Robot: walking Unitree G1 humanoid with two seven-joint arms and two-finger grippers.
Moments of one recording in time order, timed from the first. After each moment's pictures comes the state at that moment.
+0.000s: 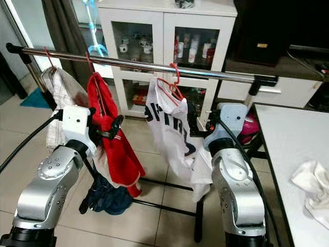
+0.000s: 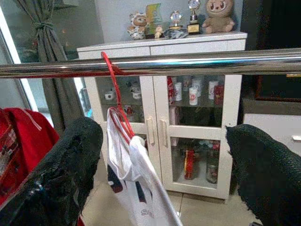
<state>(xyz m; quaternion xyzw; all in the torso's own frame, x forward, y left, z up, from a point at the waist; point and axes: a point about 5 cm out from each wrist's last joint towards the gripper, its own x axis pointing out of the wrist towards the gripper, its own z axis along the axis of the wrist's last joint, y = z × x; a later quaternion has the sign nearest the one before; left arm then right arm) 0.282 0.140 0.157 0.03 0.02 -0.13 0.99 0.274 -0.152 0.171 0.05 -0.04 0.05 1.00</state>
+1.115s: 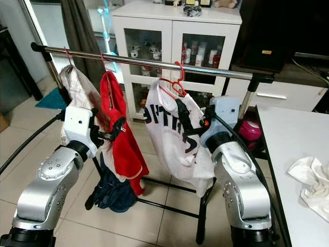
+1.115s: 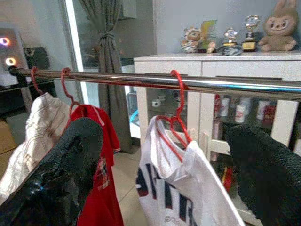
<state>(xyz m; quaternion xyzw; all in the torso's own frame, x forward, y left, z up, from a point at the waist) 0.281 0.138 0.155 0.04 0.02 -0.15 0.99 0.278 -0.145 0.184 0.04 -0.04 0.14 0.99</state>
